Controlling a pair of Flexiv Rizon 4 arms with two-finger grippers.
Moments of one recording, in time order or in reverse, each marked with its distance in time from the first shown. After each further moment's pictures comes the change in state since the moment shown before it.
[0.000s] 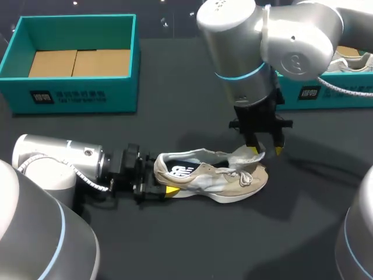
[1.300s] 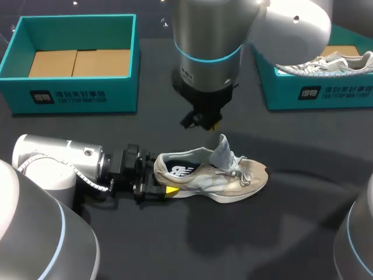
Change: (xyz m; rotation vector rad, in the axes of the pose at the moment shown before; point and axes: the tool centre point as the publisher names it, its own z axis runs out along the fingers) left arm 0.000 0.000 0.000 0.000 0.000 0.000; right arm 0.083 -0.043 -0.130 -0.295 0.239 -0.995
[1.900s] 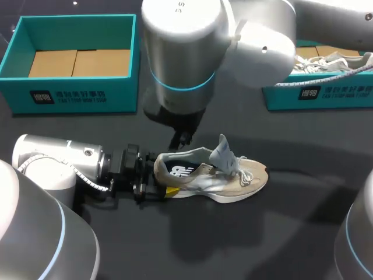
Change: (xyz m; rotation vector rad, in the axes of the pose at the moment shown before) left arm 0.000 0.000 0.000 0.000 0.000 0.000; right arm 0.040 0.029 0.036 -0.061 -0.011 -0.428
